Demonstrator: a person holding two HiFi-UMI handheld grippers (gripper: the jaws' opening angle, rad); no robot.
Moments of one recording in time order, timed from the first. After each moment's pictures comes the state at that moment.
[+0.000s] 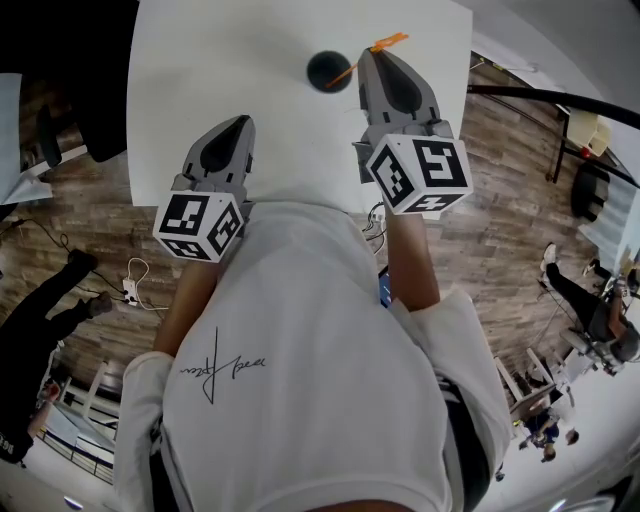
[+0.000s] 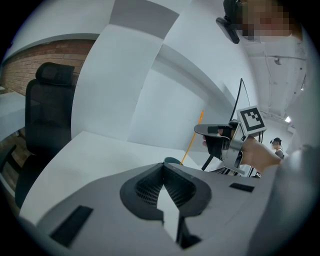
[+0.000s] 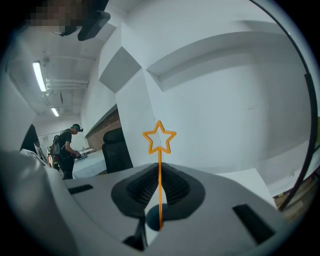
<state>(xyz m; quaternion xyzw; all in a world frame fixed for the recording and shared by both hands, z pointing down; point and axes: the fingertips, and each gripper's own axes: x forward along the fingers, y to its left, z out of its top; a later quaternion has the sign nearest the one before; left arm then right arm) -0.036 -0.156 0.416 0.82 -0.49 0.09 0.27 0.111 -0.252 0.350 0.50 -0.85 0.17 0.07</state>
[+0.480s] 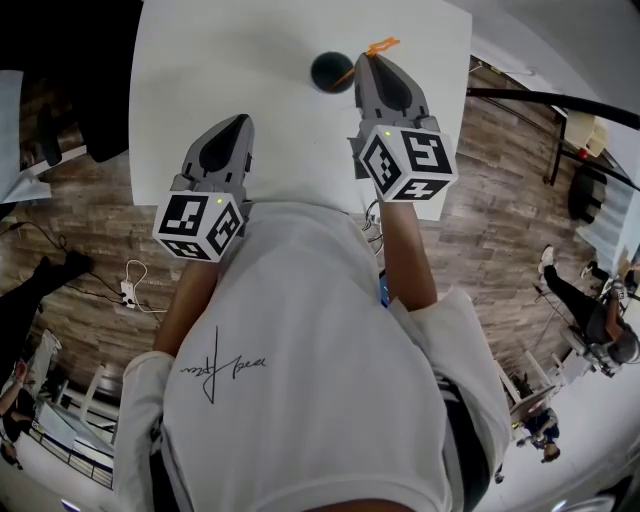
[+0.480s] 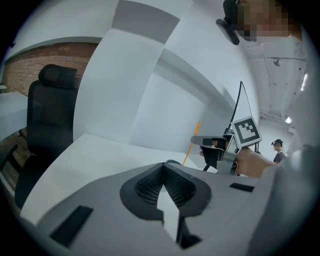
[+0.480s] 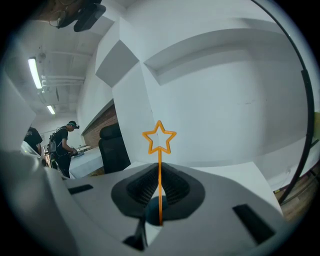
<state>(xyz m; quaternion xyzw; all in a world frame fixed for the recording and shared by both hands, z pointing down) -0.050 -0.153 0.410 0.82 -0.50 0.08 0.27 0.102 -0.251 0.379 0.51 -0.84 0.18 0.09</state>
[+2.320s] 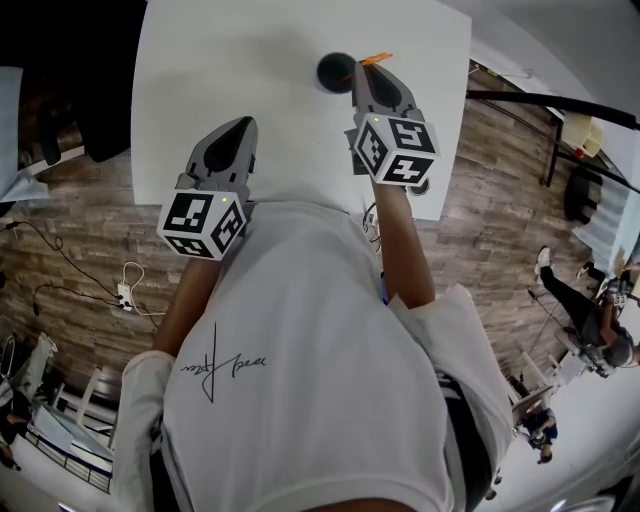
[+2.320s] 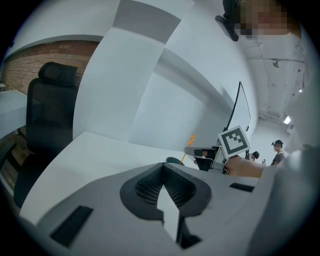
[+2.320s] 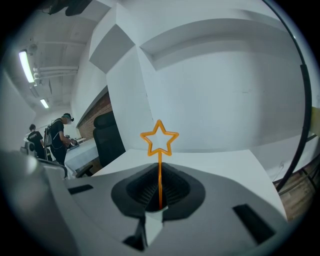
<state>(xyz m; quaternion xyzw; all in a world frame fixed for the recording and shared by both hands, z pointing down) -0.055 -0.147 0.417 0.82 -0.49 0.08 0.27 0.103 -0.252 0.436 0.52 -0.81 0.21 0.14</state>
